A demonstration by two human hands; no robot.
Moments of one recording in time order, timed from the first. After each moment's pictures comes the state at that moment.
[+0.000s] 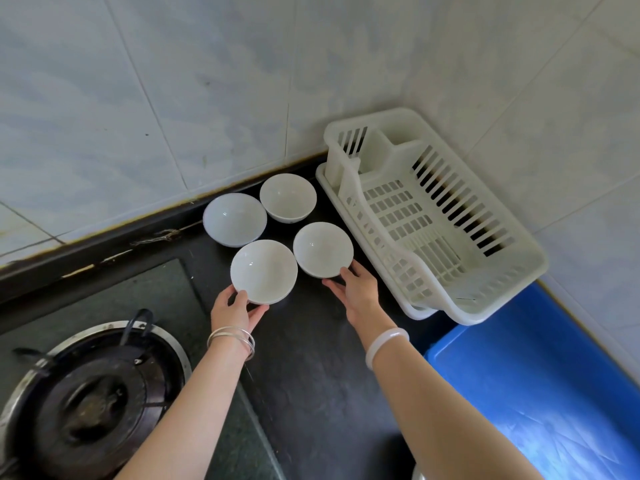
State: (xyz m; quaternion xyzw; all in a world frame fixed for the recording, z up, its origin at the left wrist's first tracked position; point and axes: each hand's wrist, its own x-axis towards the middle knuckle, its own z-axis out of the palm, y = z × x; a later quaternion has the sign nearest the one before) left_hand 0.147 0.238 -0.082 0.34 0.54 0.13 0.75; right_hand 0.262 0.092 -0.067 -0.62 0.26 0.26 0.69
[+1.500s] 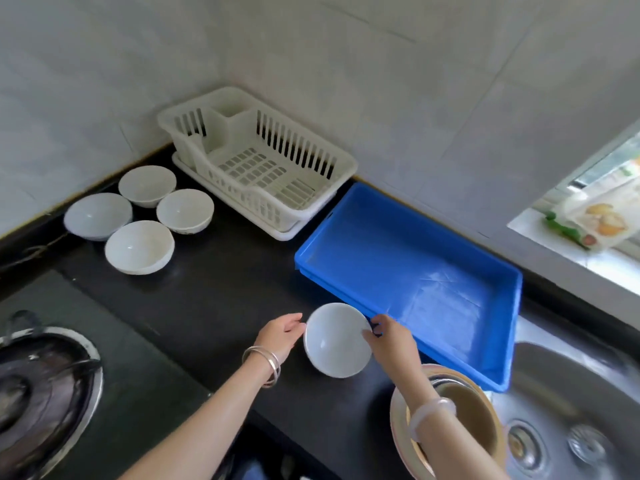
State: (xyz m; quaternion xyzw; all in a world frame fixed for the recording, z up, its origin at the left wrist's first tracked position) left_hand 0.048 0.001 -0.054 0.75 0.17 -0.26 0.58; right_hand 0.040 -0.207 -0.032 -0.93 0.20 0.17 0.27
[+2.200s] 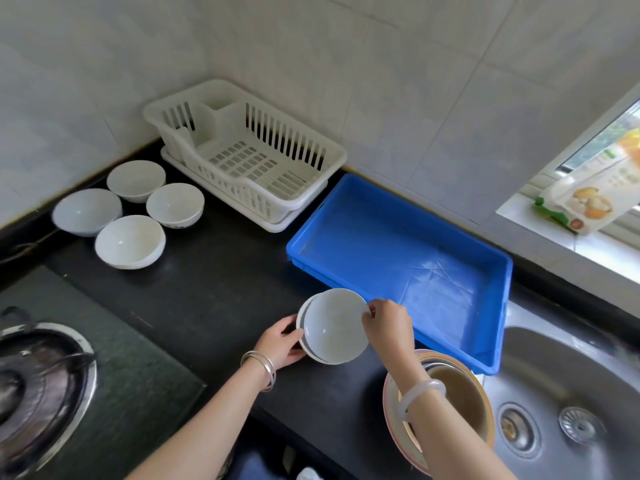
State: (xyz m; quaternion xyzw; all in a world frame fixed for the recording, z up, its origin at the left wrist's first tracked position) left_hand 0.032 -0.015 -0.070 0.59 0.25 -0.31 0.71; right_hand 0.044 -0.202 -0.017 -0.95 0.19 0.10 0.20
